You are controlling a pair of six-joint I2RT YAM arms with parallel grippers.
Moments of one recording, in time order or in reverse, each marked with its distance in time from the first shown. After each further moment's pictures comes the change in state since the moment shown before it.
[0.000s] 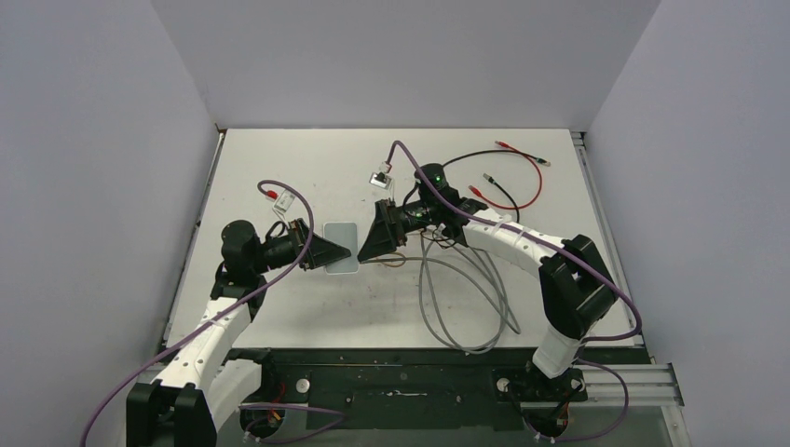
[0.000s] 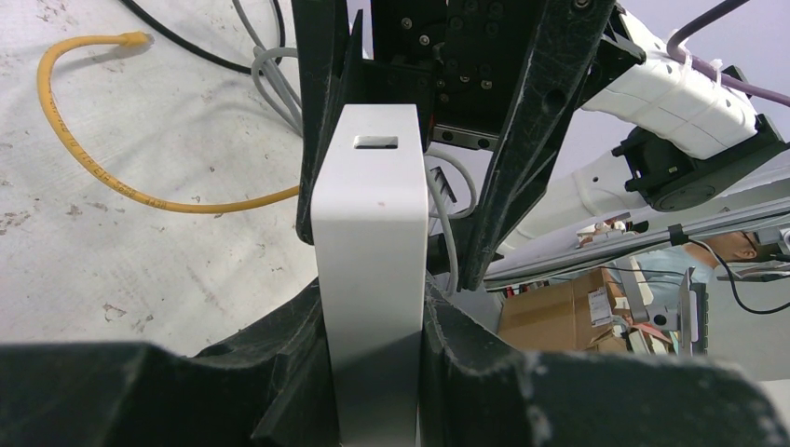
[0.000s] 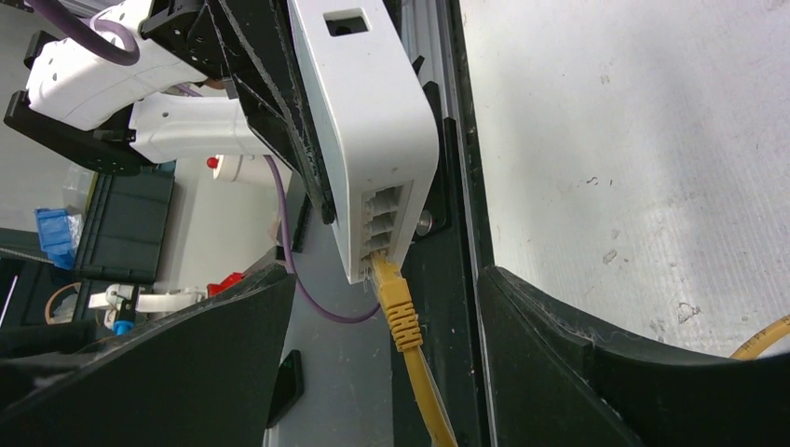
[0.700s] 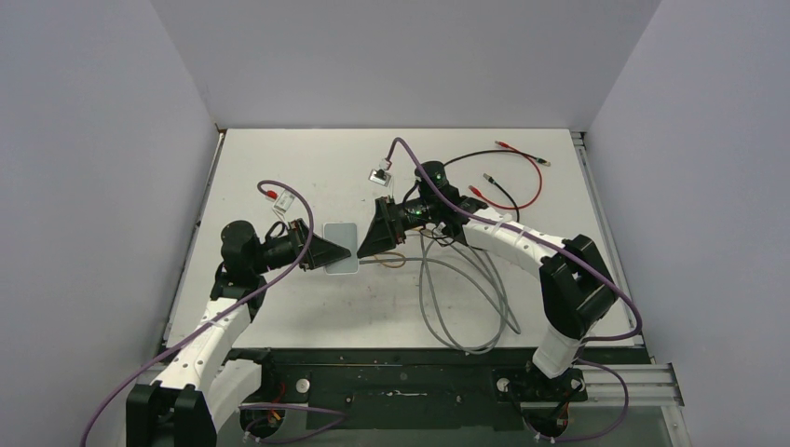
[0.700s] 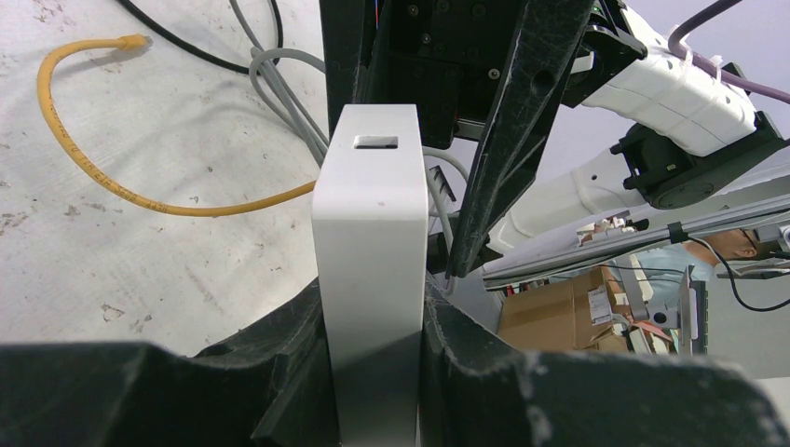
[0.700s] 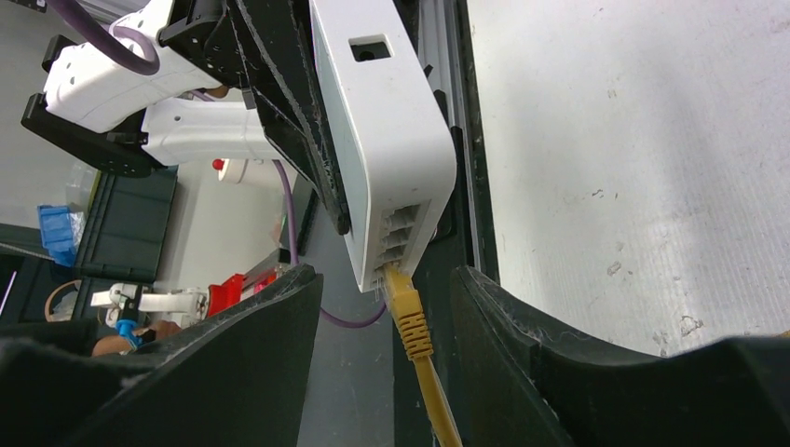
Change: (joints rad) left arm 0.000 -0.006 0.000 -0.001 0.003 0.000; right arm 0.000 0.000 0.013 0.031 -0.008 0.022
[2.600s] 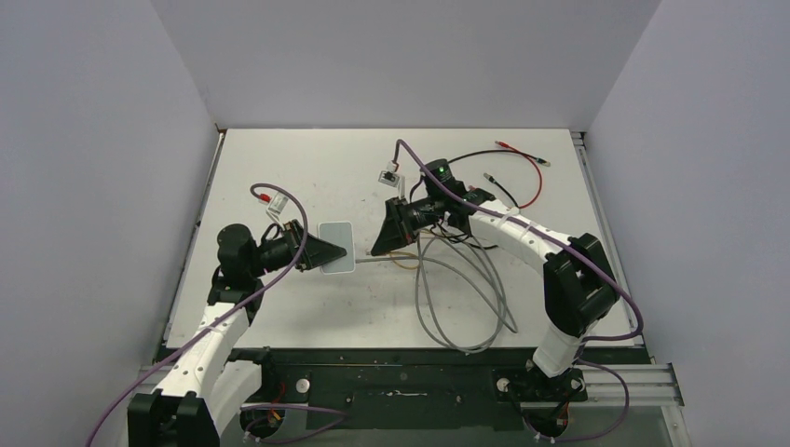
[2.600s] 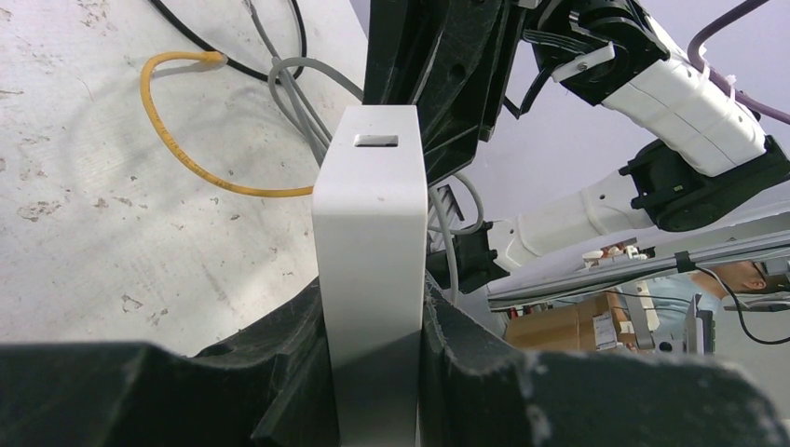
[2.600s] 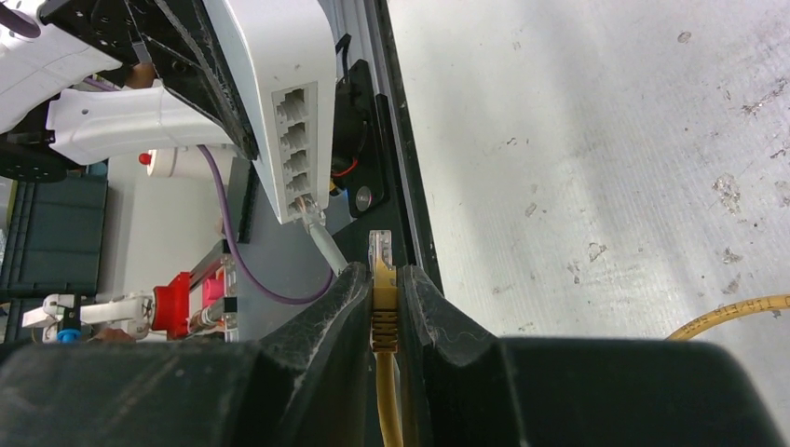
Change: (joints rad) left arm 0.033 -0.037 -0.019 -0.036 -0.034 -0.006; right arm -0.055 0.004 0.053 -0.319 0.074 -0.271
